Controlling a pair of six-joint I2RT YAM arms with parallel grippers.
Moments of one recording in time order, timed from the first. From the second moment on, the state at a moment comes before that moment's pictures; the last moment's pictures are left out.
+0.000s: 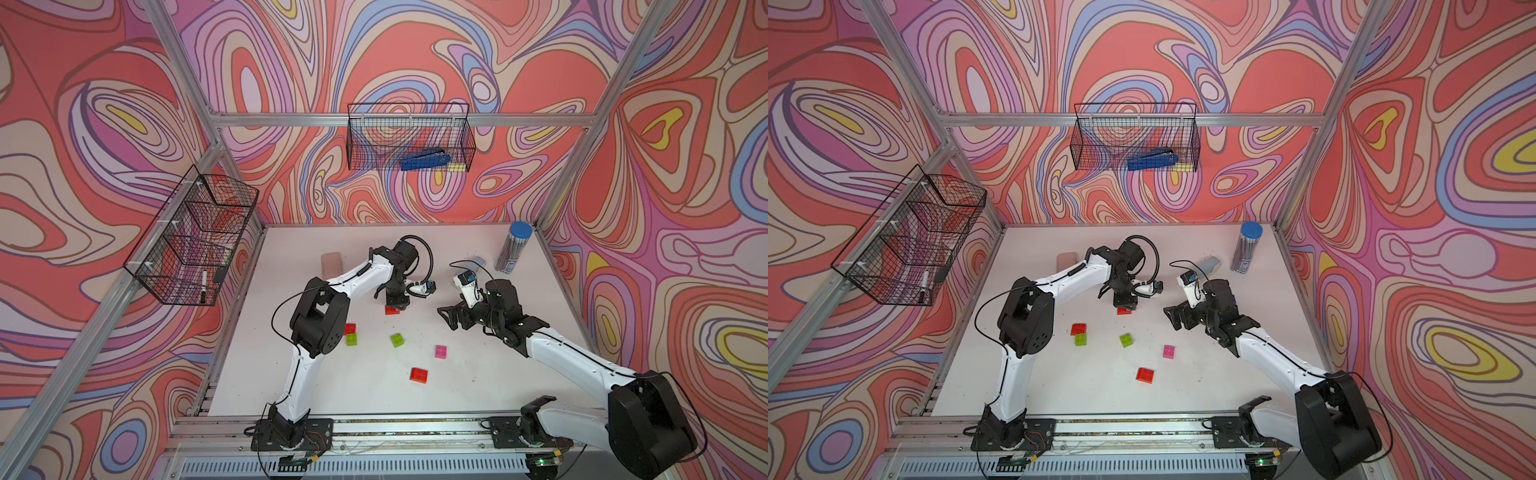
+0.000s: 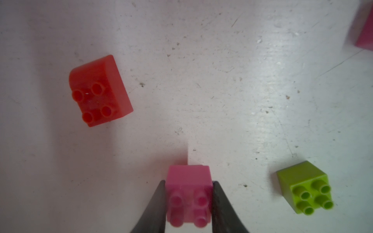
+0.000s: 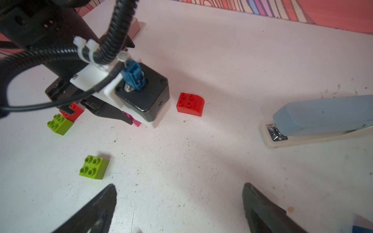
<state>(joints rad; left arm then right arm) -0.63 2.17 1.79 -1.00 0.15 0.88 0.37 1.21 0.60 -0.02 -0.29 -0.05</state>
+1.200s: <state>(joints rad) -0.62 2.20 1.79 -0.97 0.16 0.85 0.37 1.21 0.60 -0.02 -0.33 -0.05</state>
